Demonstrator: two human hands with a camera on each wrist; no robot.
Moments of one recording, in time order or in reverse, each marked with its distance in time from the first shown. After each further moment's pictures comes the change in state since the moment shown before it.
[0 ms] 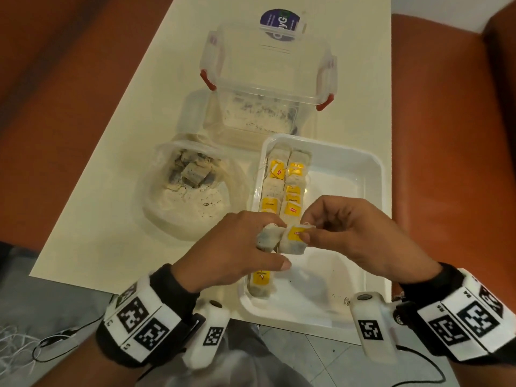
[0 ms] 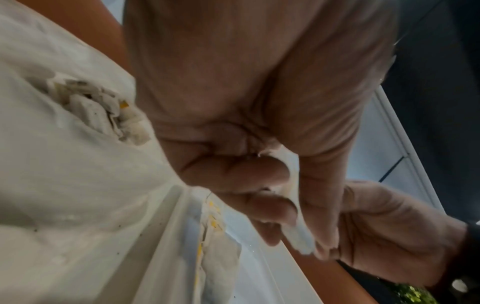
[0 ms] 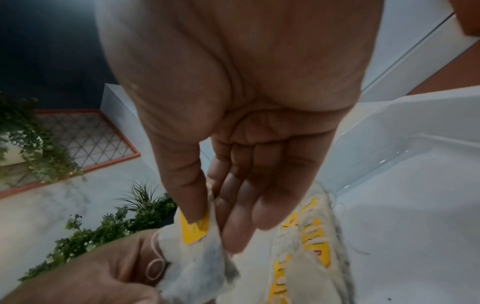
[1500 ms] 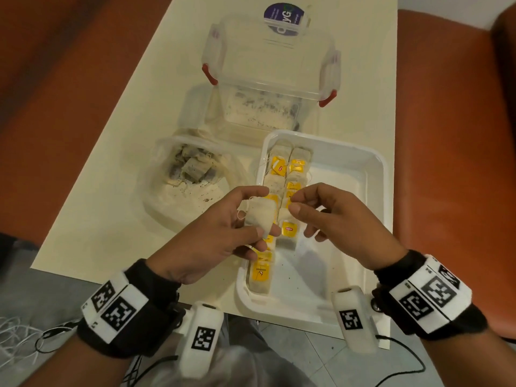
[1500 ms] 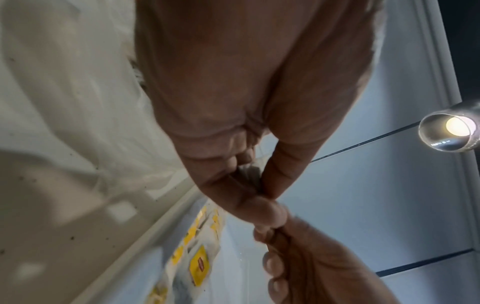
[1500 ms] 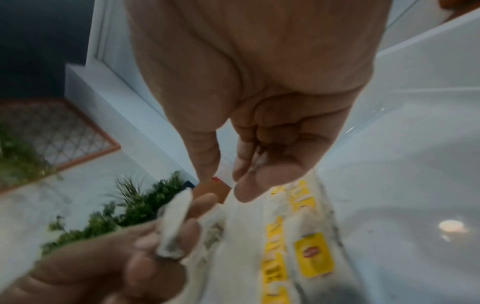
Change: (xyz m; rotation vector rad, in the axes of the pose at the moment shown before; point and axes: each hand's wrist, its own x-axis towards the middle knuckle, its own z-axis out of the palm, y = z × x) left_hand -0.009 -0.007 -0.011 -0.655 -0.002 -0.138; right_hand 0.021 0.004 0.014 0.042 0.134 0.128
